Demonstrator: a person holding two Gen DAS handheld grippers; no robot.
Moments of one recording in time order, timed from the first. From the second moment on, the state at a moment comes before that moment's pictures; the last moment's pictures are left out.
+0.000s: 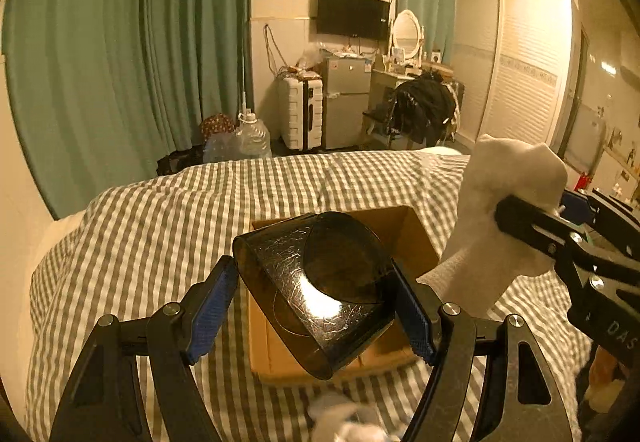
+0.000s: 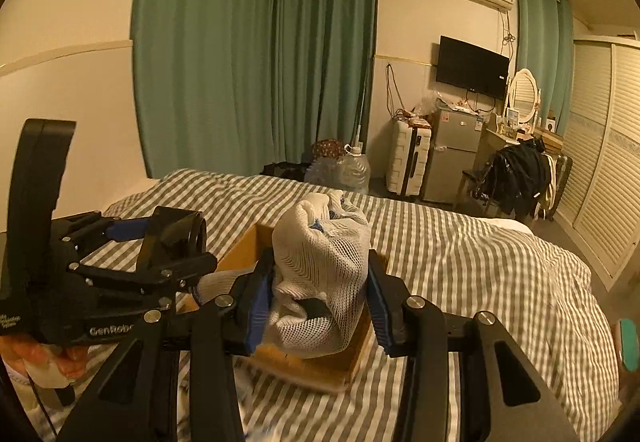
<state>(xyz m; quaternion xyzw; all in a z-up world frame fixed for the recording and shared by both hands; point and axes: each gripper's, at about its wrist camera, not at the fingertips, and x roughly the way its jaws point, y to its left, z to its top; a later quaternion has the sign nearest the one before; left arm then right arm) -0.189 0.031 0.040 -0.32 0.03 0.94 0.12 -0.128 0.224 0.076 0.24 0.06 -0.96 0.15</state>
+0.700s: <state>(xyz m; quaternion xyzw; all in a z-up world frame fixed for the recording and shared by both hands) -0.270 0.054 -0.048 -0.39 0.05 0.91 0.15 -0.259 0.235 -0.032 0.34 0.03 -0.93 0.15</state>
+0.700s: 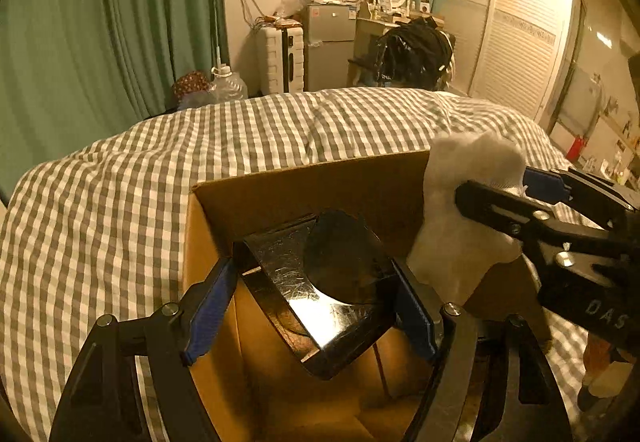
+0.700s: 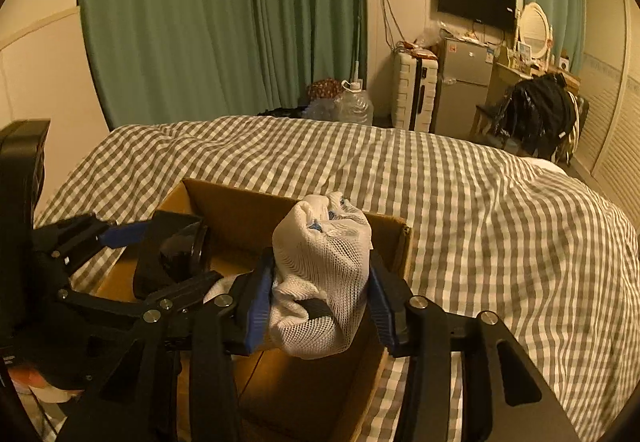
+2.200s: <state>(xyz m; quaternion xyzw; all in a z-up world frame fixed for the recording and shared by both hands) -0.067 0.018 -0.144 -0.48 0.12 0.87 0.03 -0.056 0.236 -0.076 0.41 0.06 -0.90 0.16</state>
